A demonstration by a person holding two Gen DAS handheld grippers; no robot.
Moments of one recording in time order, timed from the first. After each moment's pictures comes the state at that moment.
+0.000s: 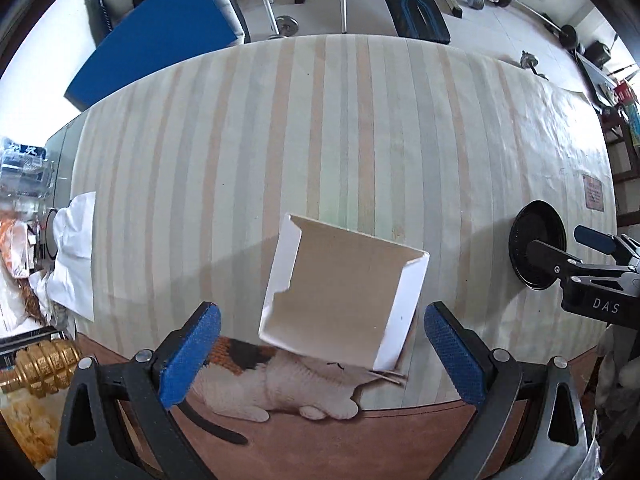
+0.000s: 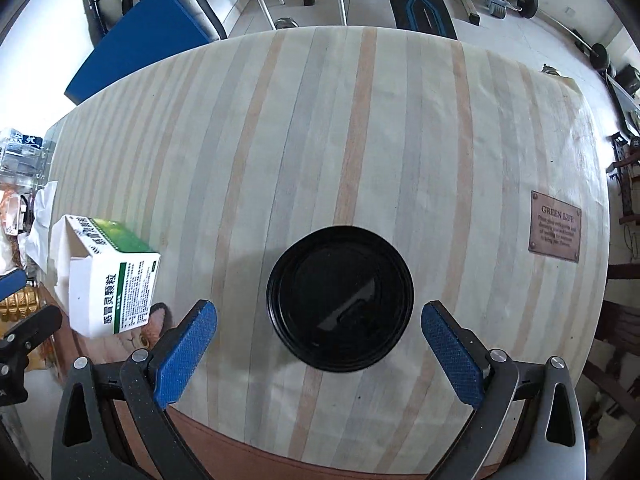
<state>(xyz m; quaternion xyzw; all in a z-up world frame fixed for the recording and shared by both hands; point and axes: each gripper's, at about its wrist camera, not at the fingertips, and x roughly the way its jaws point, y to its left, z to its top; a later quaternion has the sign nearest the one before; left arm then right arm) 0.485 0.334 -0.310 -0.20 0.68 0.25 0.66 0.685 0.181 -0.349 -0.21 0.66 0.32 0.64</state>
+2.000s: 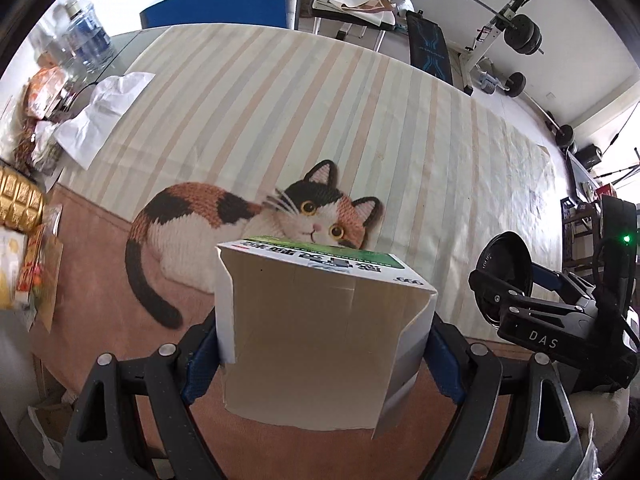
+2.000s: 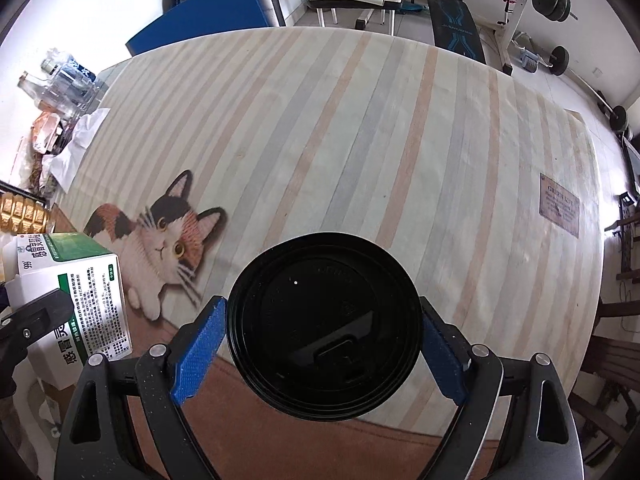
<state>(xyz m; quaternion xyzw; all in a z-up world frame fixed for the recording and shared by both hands) 0.286 0.191 -0.215 -0.34 0.55 0.31 0.70 0.506 0.122 -0.306 -0.26 0.59 0.41 0.64</state>
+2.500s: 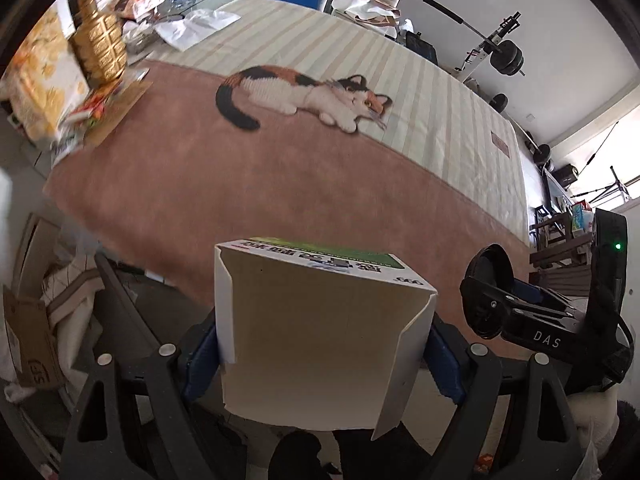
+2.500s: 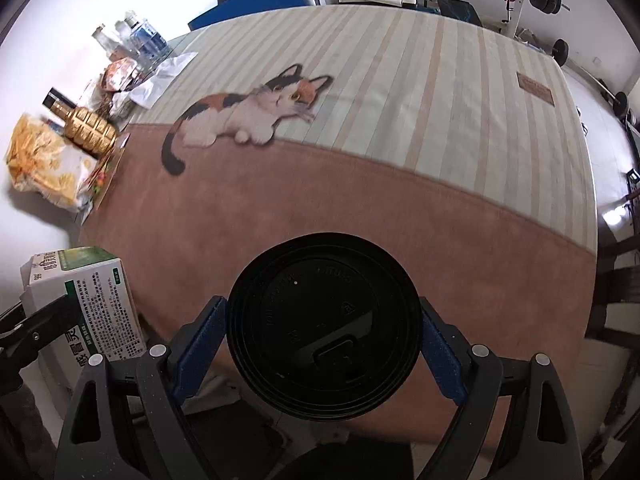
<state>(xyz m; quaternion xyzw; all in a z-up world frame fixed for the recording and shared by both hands) 0.090 0.038 -0.203 -0.38 0.49 0.31 0.72 0.343 -0.055 -0.256 -0.23 0.59 0.44 0.64</state>
